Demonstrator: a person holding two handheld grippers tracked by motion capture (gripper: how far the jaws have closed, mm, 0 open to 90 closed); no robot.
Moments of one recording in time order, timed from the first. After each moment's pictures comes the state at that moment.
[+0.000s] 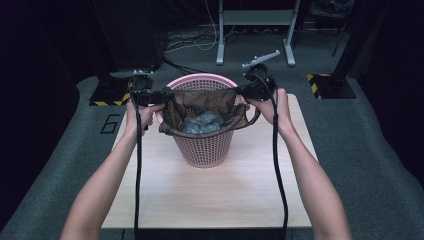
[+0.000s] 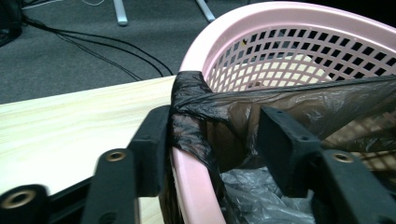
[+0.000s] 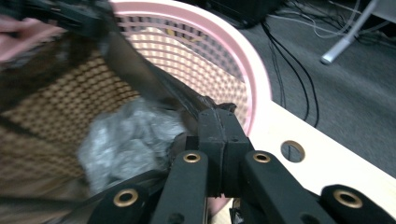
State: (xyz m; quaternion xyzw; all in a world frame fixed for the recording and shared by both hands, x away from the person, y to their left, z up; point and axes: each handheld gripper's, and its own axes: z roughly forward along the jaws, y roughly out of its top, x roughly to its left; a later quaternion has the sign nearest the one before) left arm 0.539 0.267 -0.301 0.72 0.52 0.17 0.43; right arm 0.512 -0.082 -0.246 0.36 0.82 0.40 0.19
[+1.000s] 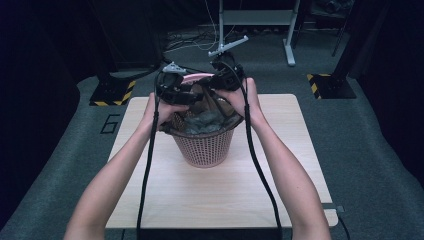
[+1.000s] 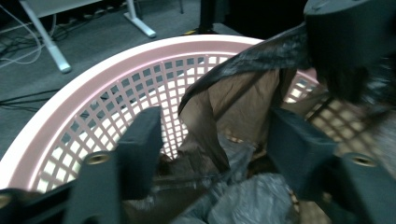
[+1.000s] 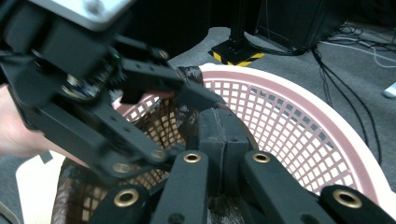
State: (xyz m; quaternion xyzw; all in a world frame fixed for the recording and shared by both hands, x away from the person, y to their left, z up) left arm 0.522 0.184 -0.266 0.80 0.35 0.18 0.45; right arm 0.516 -0.005 -0.214 0.31 0.82 0.46 0.13
